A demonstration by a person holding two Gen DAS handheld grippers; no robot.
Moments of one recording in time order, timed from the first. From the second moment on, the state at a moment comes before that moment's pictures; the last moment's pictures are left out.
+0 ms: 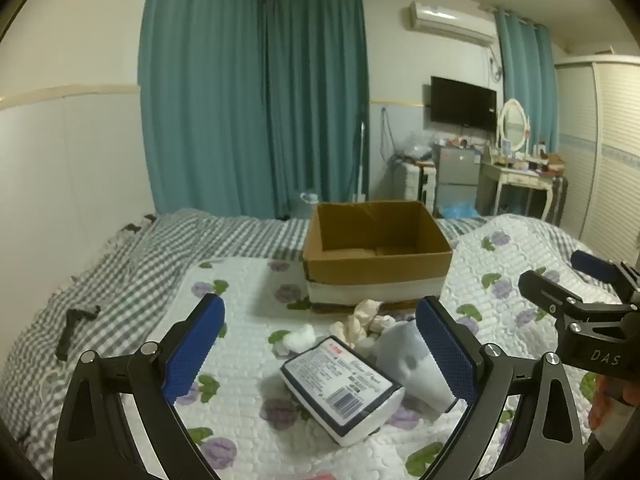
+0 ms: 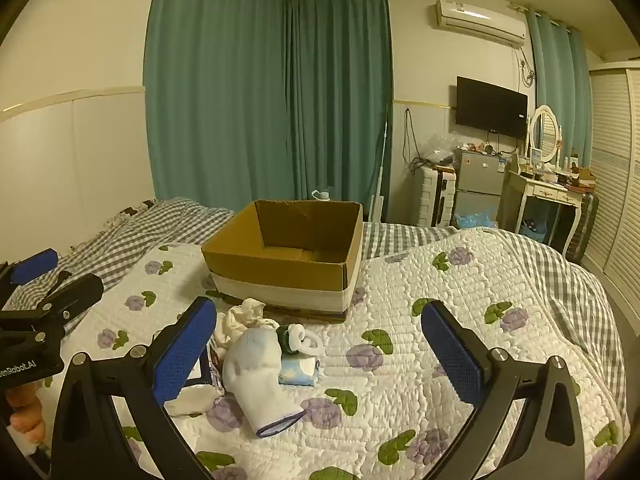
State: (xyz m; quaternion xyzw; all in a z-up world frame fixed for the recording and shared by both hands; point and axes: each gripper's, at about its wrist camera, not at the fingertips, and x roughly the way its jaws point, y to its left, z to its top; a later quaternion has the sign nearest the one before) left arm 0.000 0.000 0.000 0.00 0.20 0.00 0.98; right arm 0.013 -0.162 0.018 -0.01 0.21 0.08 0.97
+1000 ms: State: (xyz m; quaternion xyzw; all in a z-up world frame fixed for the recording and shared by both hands) left arm 0.000 0.001 -0.007 0.01 0.21 0.00 0.98; right arm 0.017 -0.161 0.012 -0.01 0.22 0.08 0.97
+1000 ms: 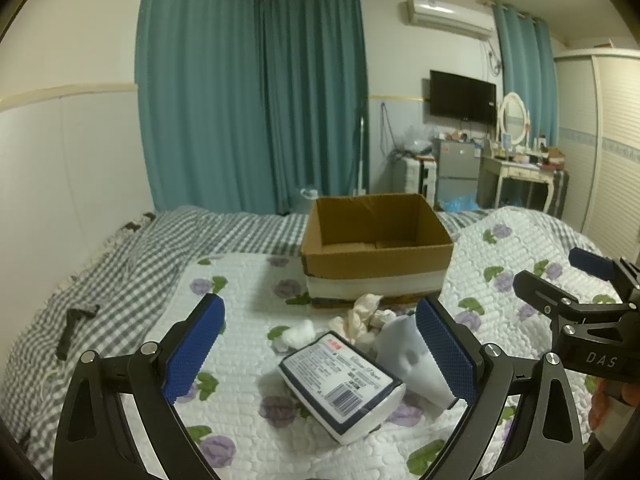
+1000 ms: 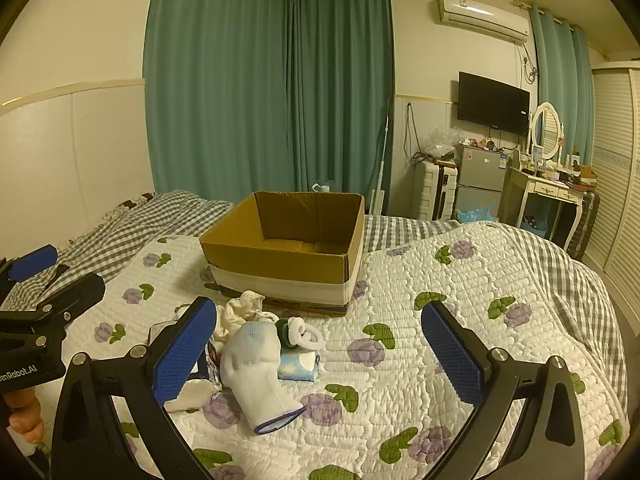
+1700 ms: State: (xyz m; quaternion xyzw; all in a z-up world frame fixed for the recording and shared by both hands) left arm 0.001 -0.003 -0.015 0.02 0.21 0.00 0.98; right arm 0.018 -0.159 0.007 -0.01 0.22 0.08 0.97
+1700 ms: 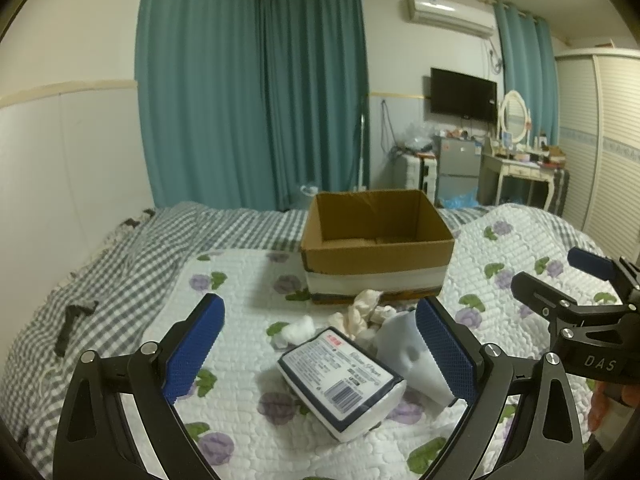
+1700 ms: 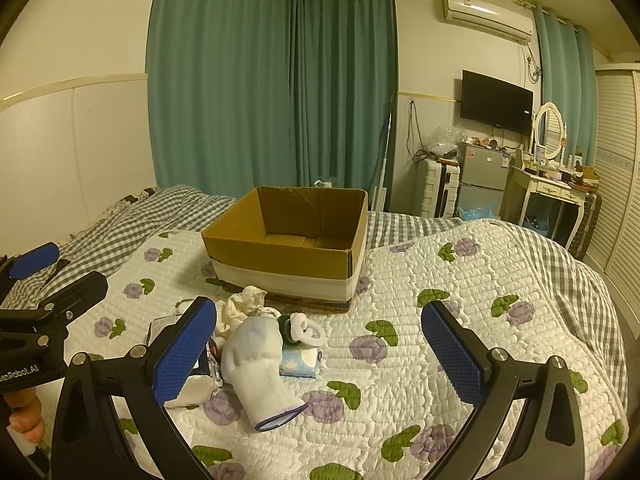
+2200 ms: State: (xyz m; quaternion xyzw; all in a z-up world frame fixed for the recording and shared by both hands) left arm -0.001 -0.005 -0.018 0.01 0.21 0.00 0.98; right arm 0.016 -0.158 0.009 -0.02 0.22 0.08 0.97
